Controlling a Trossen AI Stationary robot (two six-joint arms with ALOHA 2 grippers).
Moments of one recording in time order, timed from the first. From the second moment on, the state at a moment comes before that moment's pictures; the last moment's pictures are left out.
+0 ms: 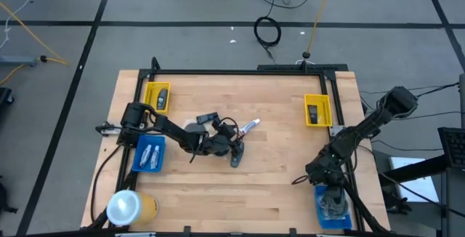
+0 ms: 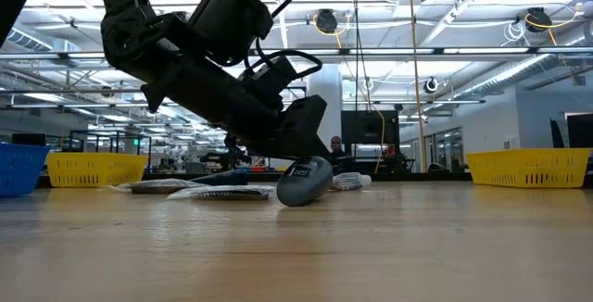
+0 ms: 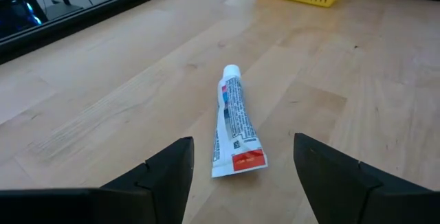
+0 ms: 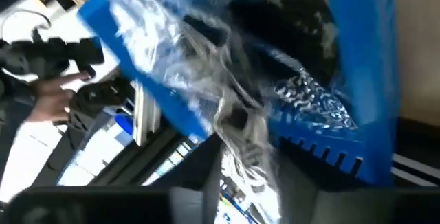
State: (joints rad) left arm -0.14 2.02 0.87 0.65 -0.65 -0.31; right arm 0.66 1.19 0.29 -0.09 -1.02 1.30
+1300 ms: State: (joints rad) left arm -0.14 2.02 0.87 0.65 -0.65 -0.32; right arm 0.34 1.02 0.36 0.03 -0.81 1.13
